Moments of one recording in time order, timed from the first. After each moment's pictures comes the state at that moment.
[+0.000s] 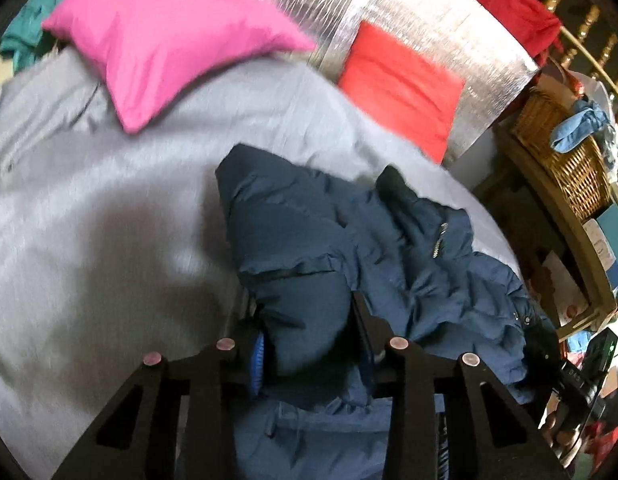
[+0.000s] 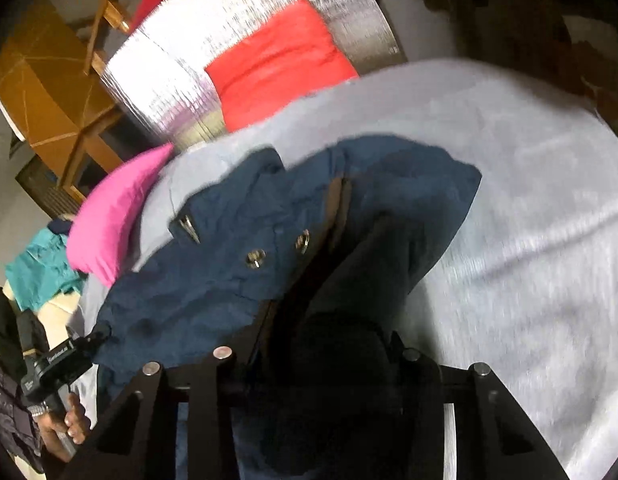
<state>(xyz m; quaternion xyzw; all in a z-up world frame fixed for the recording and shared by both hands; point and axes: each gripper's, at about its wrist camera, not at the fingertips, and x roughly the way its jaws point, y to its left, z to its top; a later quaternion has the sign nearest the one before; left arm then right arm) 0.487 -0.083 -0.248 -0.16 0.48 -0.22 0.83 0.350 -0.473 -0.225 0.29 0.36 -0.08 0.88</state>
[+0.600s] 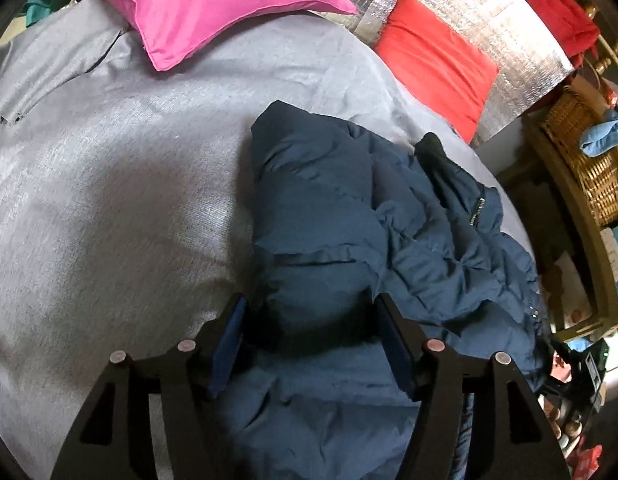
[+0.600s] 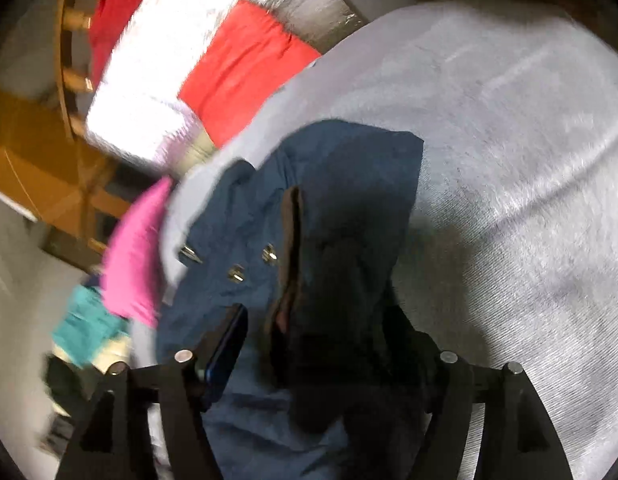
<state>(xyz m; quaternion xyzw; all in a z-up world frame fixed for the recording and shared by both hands) 0.490 -0.061 -0.282 -0.18 0.56 -0.20 0.79 0.325 -0.533 -0.255 0.45 0.35 -0.04 0.82</state>
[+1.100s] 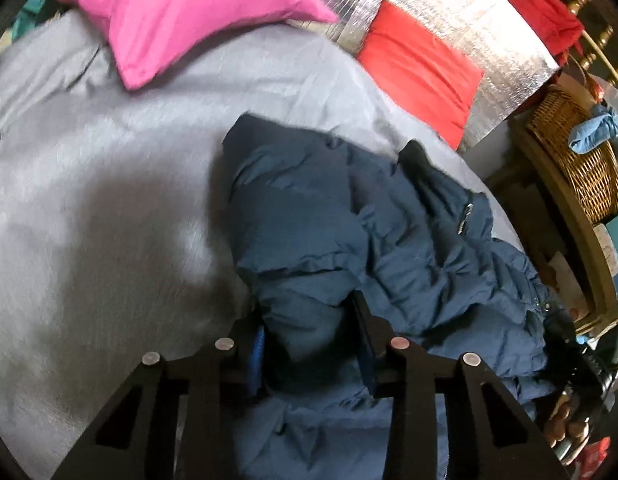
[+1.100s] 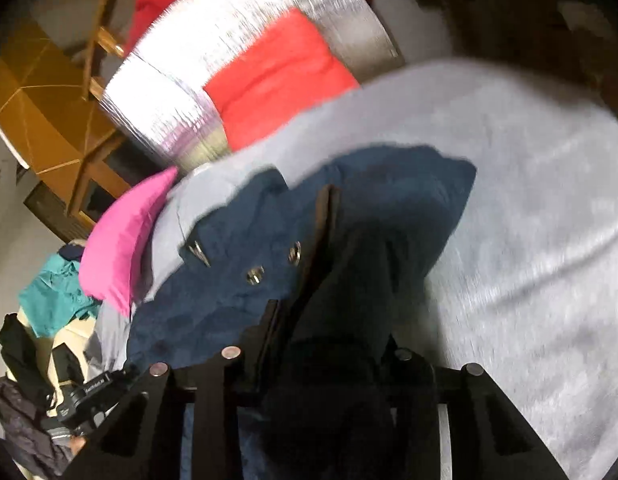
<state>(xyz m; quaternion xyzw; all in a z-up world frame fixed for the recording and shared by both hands) 0.497 -0.086 -0.278 -0.17 0.52 -0.22 0.81 0.353 -0.483 -0.215 0.32 0.33 -0.08 0.89</state>
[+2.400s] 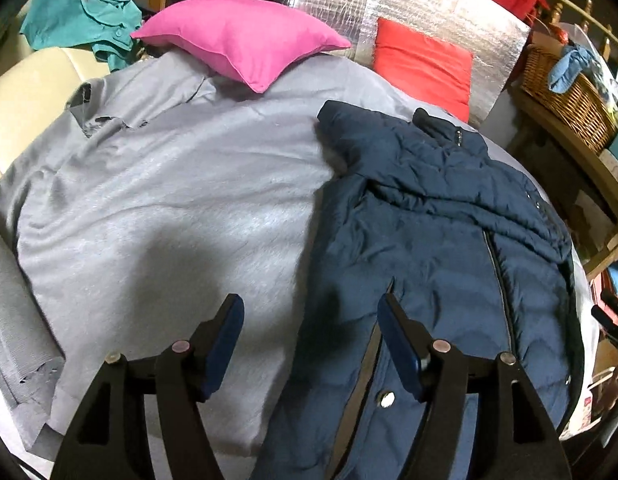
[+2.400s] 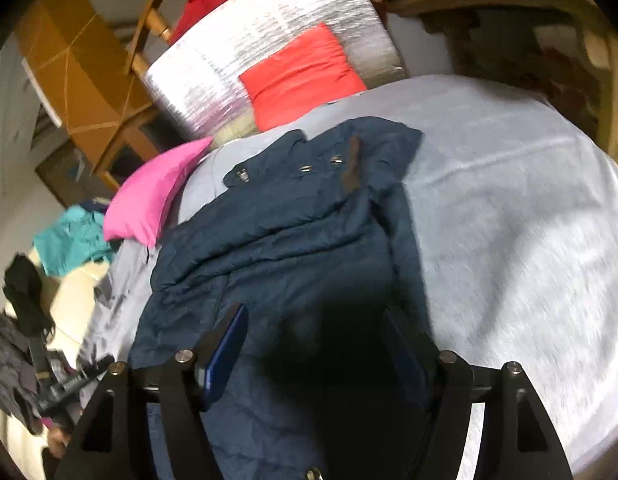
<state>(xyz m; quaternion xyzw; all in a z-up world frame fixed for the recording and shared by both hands) 0.307 0.033 -0.241 -0.07 0.49 -0.16 0.86 0.170 -0.420 -0.206 0.29 0.33 -0.07 0.90</state>
